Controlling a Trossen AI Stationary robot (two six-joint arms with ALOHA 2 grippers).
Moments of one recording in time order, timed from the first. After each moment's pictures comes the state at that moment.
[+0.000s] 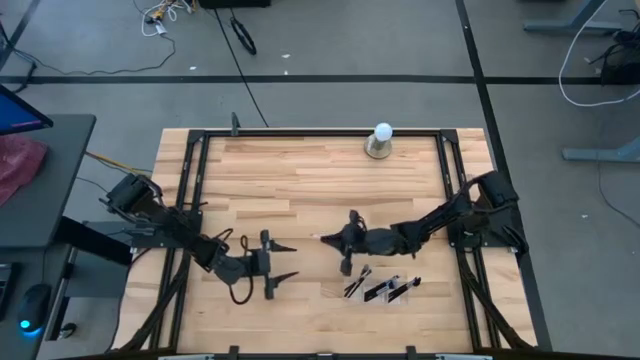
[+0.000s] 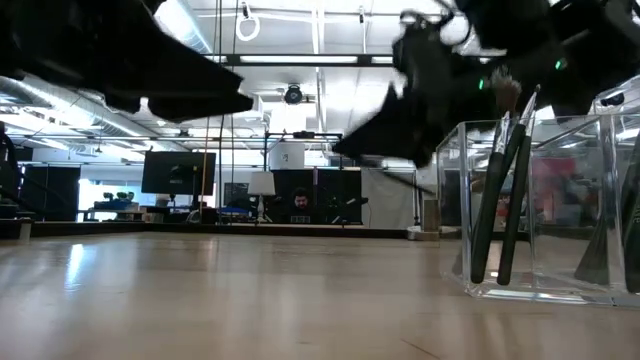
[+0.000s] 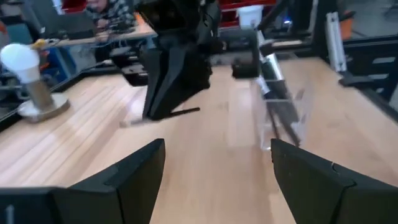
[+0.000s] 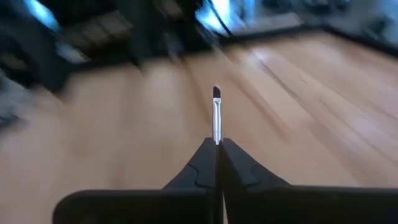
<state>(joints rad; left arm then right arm) -0.63 1.64 0.47 0.95 -0.78 -0.07 0.29 1.81 0.68 0.78 0.44 0.25</state>
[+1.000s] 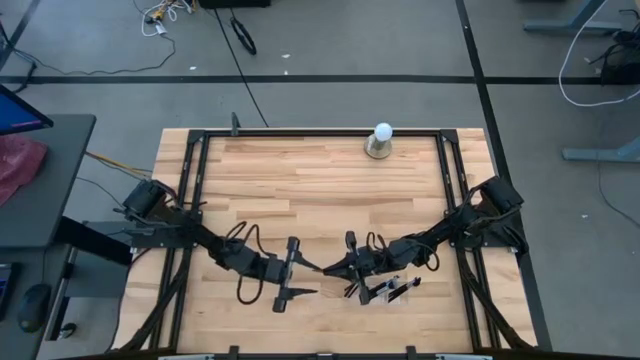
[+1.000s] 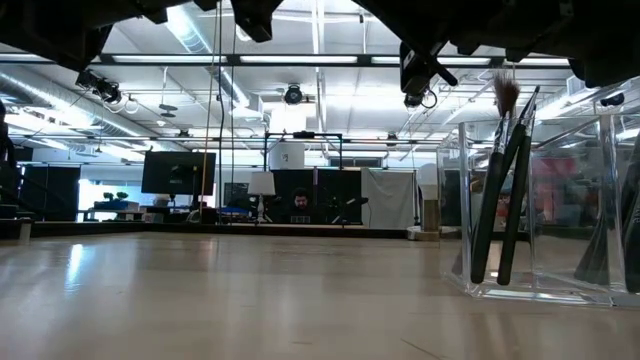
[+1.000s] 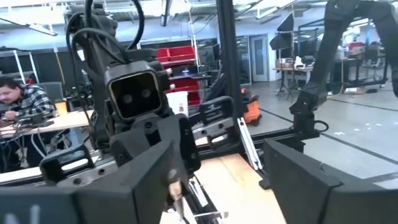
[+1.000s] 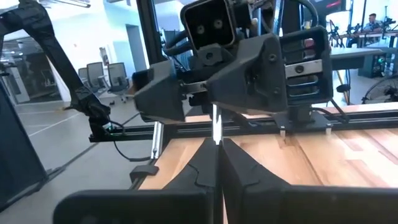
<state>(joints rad) -0.51 1.77 0.68 1.28 -0.31 0.14 0.45 1.80 0.68 1.19 0.24 0.12</state>
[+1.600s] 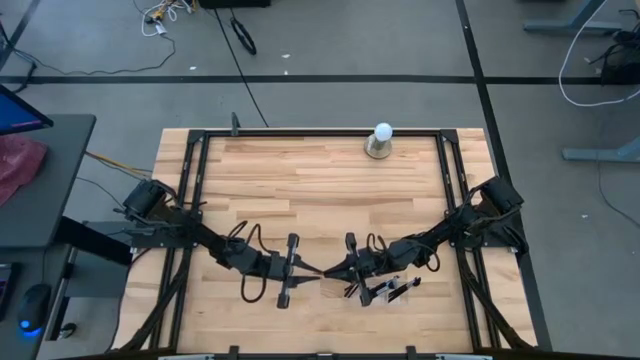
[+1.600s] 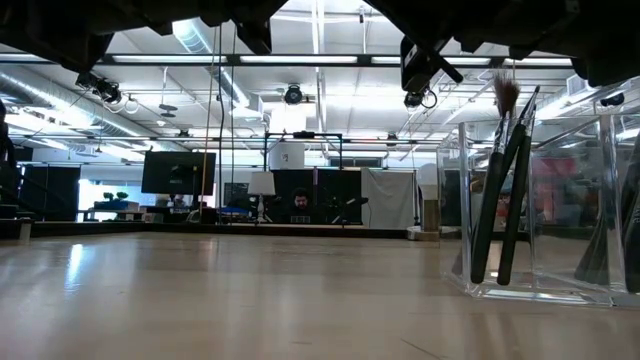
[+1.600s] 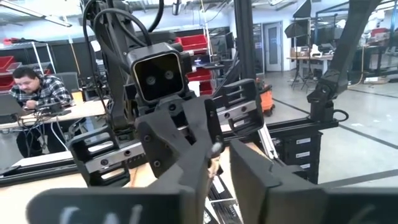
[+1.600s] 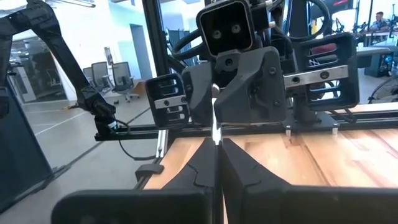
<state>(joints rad) -0.51 1.77 0.68 1.24 -0.35 0.14 0.45 1.80 0.68 1.19 0.24 0.12</state>
